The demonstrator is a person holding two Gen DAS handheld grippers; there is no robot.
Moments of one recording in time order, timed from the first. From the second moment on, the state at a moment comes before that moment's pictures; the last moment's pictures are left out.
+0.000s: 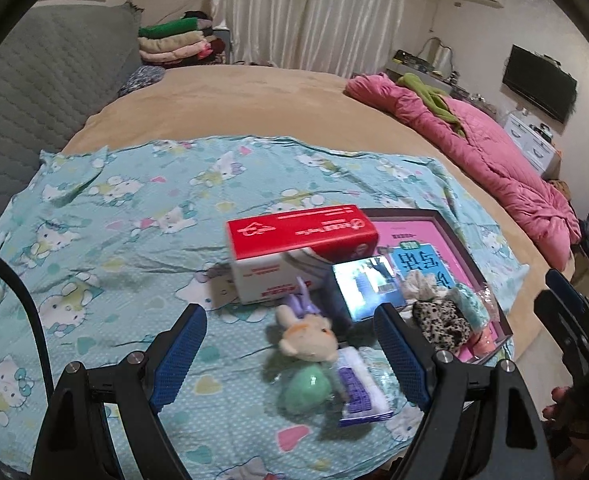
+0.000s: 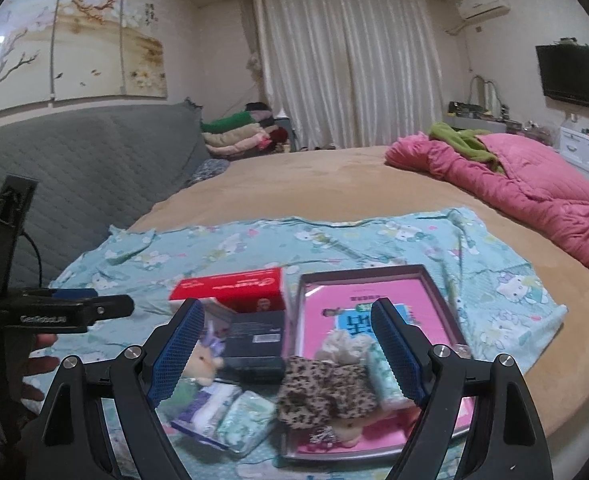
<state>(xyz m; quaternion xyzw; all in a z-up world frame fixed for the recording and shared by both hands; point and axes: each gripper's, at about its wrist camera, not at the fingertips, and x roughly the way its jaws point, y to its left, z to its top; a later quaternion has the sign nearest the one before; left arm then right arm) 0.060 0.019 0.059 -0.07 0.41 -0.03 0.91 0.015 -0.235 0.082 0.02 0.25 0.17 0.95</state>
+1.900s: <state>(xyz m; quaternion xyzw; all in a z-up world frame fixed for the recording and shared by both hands) 0.084 0.052 -0.039 -0.15 0.48 -0.06 0.86 0.031 -0.111 -0.065 -0.21 0.40 0.23 0.86</state>
